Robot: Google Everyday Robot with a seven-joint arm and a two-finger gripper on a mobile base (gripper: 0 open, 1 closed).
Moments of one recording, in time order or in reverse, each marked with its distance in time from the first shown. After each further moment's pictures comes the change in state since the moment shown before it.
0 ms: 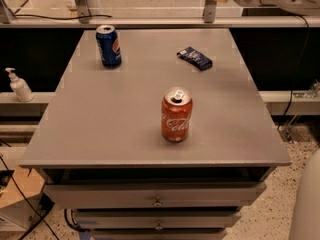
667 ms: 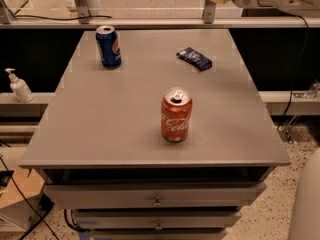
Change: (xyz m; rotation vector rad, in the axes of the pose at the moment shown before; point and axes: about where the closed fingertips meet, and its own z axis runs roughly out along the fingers) arm 0.000 0.002 0.003 -0.005 -0.001 0.001
